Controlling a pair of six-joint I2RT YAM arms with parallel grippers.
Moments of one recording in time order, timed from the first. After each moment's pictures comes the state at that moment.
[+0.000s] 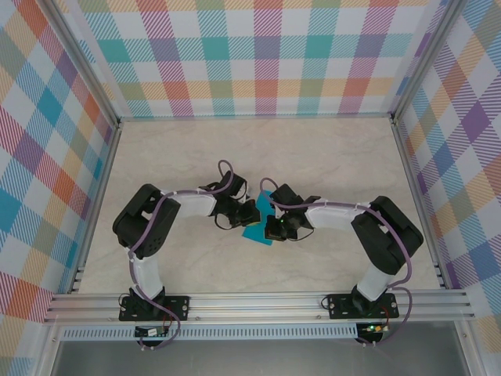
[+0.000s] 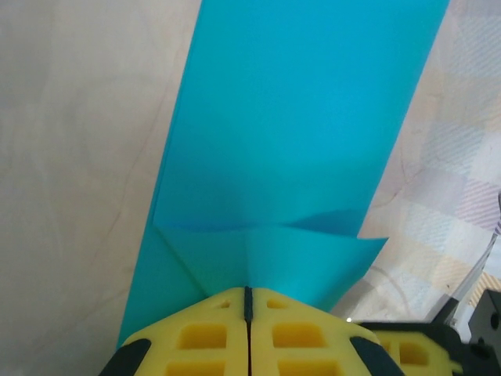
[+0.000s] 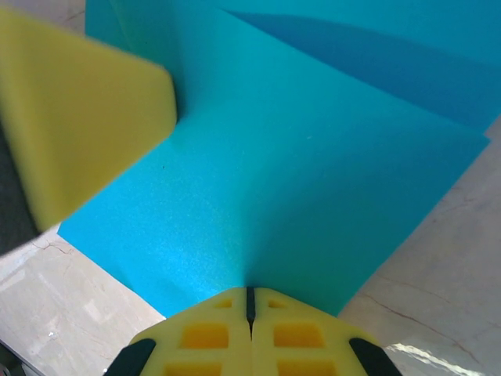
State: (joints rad) left arm -0.61 1.87 0.99 -0.17 0.54 -0.79; right arm 0.74 1.69 0.85 -0.35 -0.34 0.76
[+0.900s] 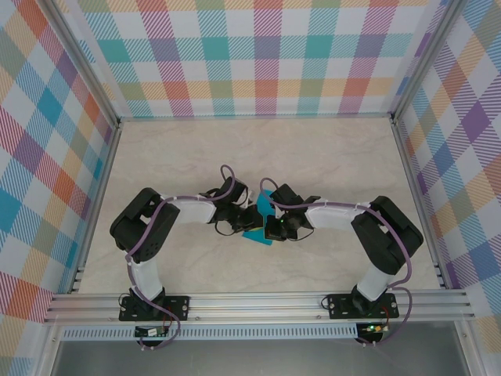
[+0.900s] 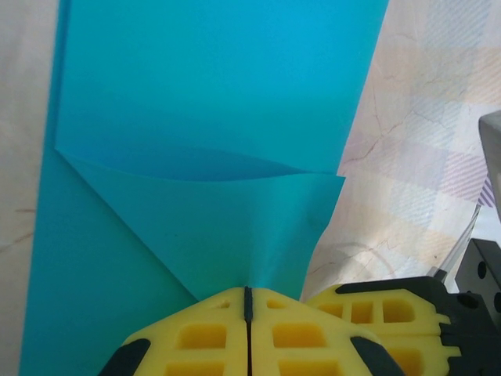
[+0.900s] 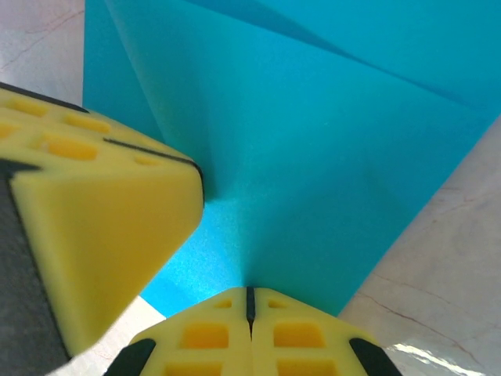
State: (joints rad) left arm -0.66 1.84 0.92 -0.07 0.58 -0.81; right arm 0.74 1.69 0.85 -0.36 -0.34 0.76
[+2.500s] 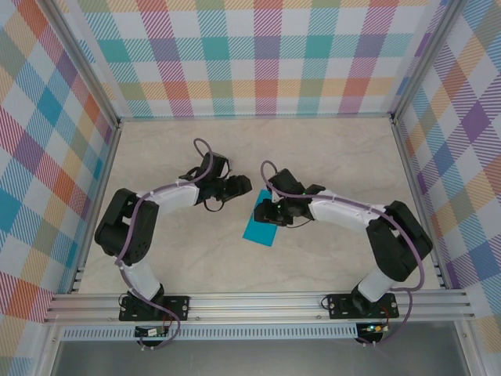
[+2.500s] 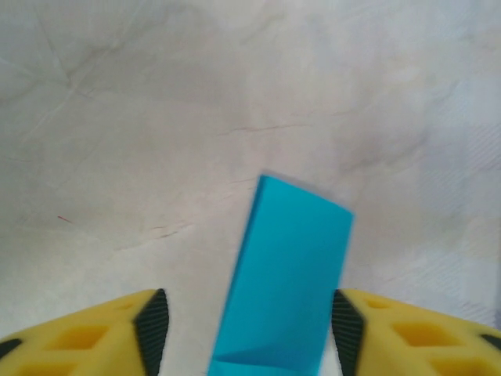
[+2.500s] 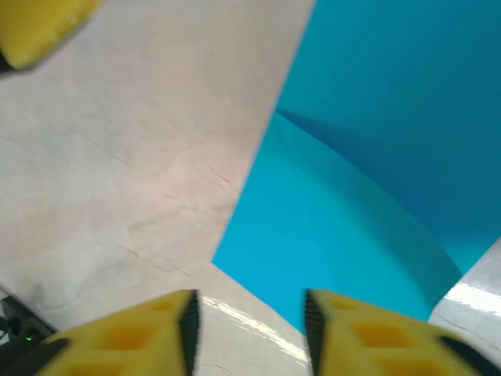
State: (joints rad) left arm -0.47 1.74 1.04 -0.13 0.35 -0.75; right arm 0.72 1.59 0.99 -0.41 -0.30 0.77
